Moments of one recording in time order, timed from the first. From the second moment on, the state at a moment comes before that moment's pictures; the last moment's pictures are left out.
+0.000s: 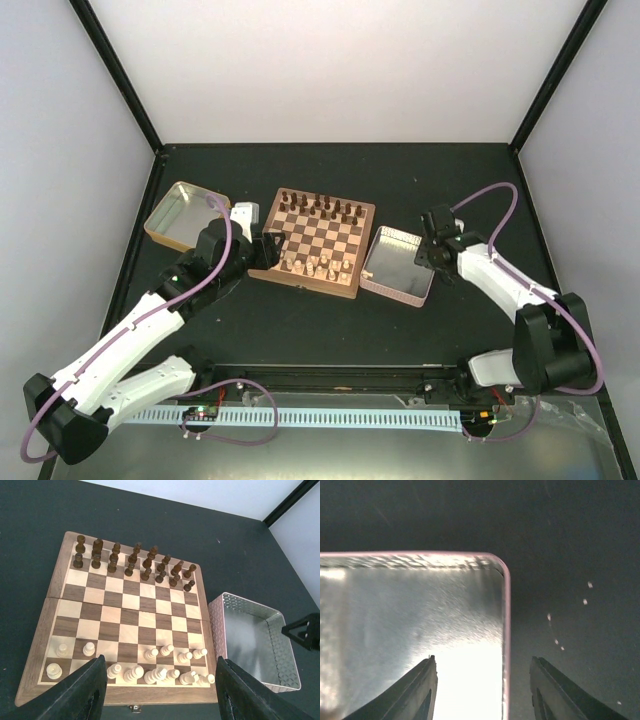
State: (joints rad) left arm -0.61 0.89 0.81 -0.44 -0.09 -0.54; right arm 0.31 1.36 0.81 -0.61 0.22 0.64
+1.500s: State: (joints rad) left arm -0.61 0.94 0.82 -0.43 -0.08 -0.53; right arm 0.33 1.78 1.18 -0.60 0.19 0.22
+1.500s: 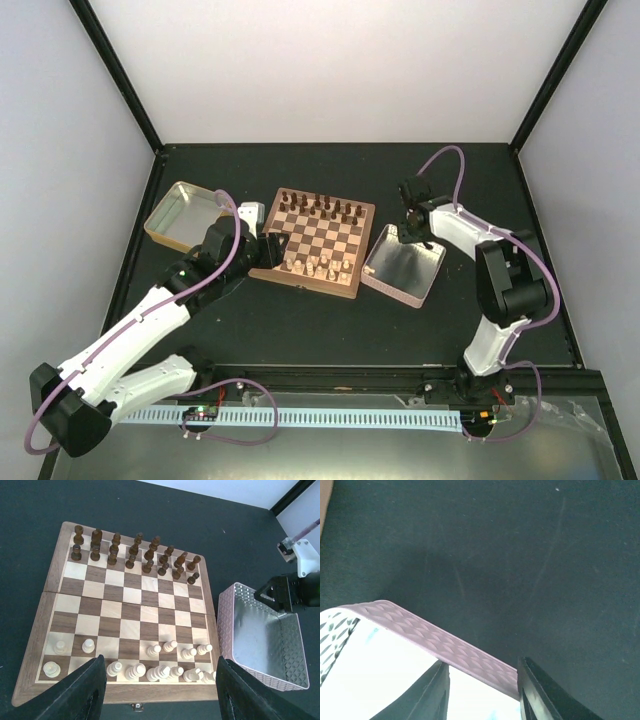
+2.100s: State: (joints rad) left arm -0.61 0.94 0.82 -0.43 -0.07 -0.53; right arm 0.33 1.57 0.93 -0.60 0.33 0.41
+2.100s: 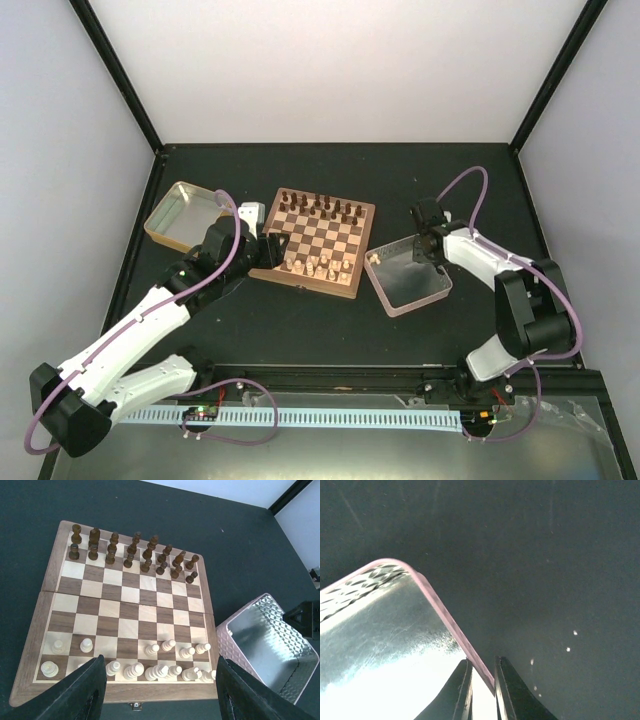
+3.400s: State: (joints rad) left arm -0.61 0.94 0.82 -0.43 -0.05 -0.53; right arm 0.45 1.65 1.05 -0.48 0.11 0.56
